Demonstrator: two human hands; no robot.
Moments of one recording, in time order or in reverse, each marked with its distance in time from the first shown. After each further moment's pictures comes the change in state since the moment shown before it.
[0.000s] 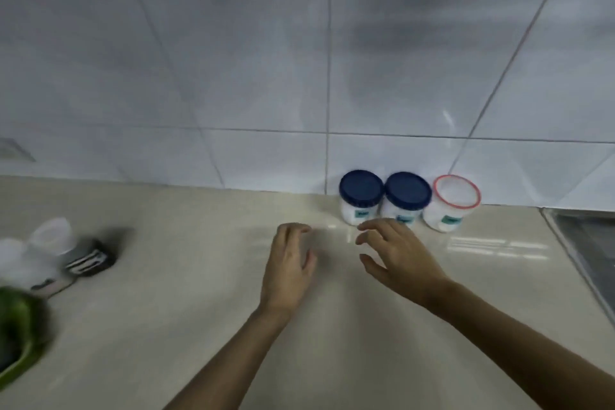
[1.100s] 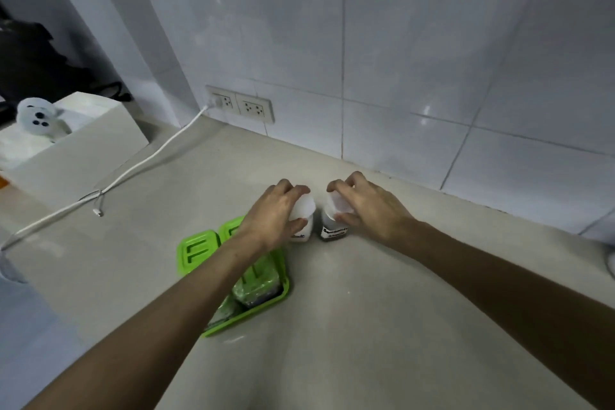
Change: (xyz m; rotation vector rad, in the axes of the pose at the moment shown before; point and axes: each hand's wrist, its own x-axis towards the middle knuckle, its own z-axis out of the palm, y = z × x) left_hand -0.067 -0.273 -0.382 0.558 -0.052 -0.219; right_hand 0.252 -0.417 0.074 0.269 -0.282 -0.361
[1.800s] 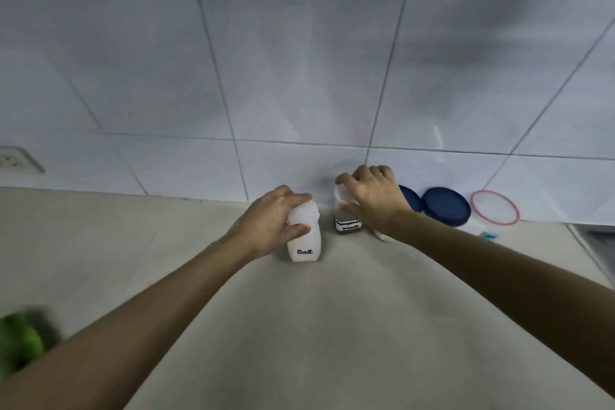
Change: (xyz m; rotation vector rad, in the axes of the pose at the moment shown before) left_hand 0.089 0.313 0.065 -0.221 -0.197 0.456; right_hand -0.211 0.252 -0.103 -0.453 0.116 0.501
